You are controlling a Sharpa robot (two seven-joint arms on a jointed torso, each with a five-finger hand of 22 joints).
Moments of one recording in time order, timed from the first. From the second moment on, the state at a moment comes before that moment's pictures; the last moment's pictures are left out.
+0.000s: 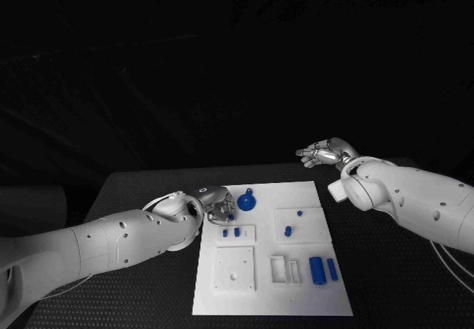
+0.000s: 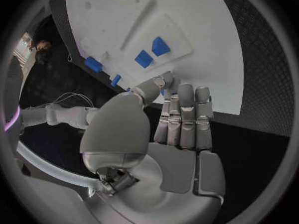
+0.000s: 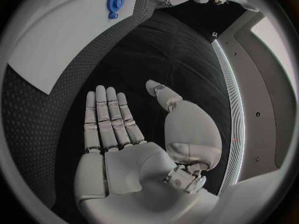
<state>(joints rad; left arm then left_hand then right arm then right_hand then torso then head) 1.10 -0.63 -0.11 1.23 -1.41 -0.33 -0.07 1.23 -0.11 0.61 -0.27 0.17 1.03 0.10 0.30 0.54 1.32 0.04 0.12 0.29 1.13 -0.07 1.17 0.49 0.03 0.90 -0.12 0.82 1.31 1.26 -0.60 -0.07 1.05 -0.56 -0.36 0.06 0.90 -0.17 0.55 -0.17 0.36 0.79 0.21 0.28 0.42 0.90 0.17 0.46 0.08 0.83 0.15 0.48 0.50 0.22 0.60 0.23 0.36 1.08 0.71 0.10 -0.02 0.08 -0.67</state>
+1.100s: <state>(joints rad) 1.10 -0.60 -0.11 1.21 -1.42 -0.29 -0.09 1.23 -0.11 0.62 -0.26 0.17 1.03 0.10 0.30 0.54 1.31 0.05 0.11 0.29 1.13 -0.07 1.17 0.49 0.03 0.90 -0.12 0.82 1.31 1.26 -0.60 -0.07 1.05 -0.56 -0.36 0.06 0.90 -0.17 0.55 -0.17 0.36 0.79 0.21 0.28 0.42 0.90 0.17 0.46 0.07 0.83 0.15 0.48 0.50 0.22 0.60 0.23 0.36 1.09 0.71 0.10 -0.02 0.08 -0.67</state>
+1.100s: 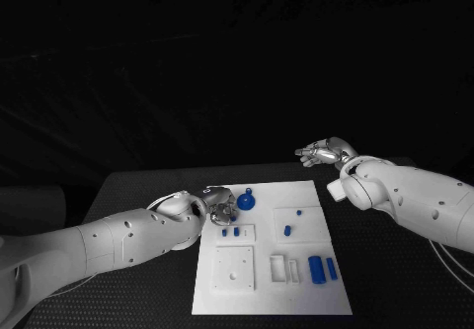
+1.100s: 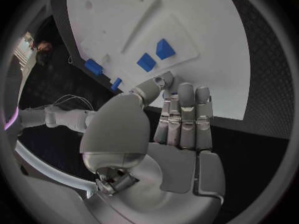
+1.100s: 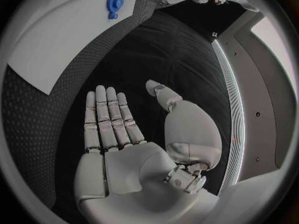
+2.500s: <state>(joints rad) 1.10 -0.63 -0.11 1.22 -1.41 -0.35 -0.03 1.23 -0.19 0.61 -0.27 0.15 0.95 0.14 0.26 0.52 1.27 0.07 0.08 0.28 1.12 -0.05 1.16 0.49 0.04 0.90 -0.12 0.81 1.31 1.26 -0.61 -0.07 1.05 -0.56 -0.36 0.06 0.90 -0.17 0.55 -0.17 0.36 0.79 0.21 0.28 0.42 0.90 0.17 0.47 0.07 0.83 0.15 0.48 0.50 0.22 0.60 0.23 0.35 1.09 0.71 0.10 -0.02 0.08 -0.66</state>
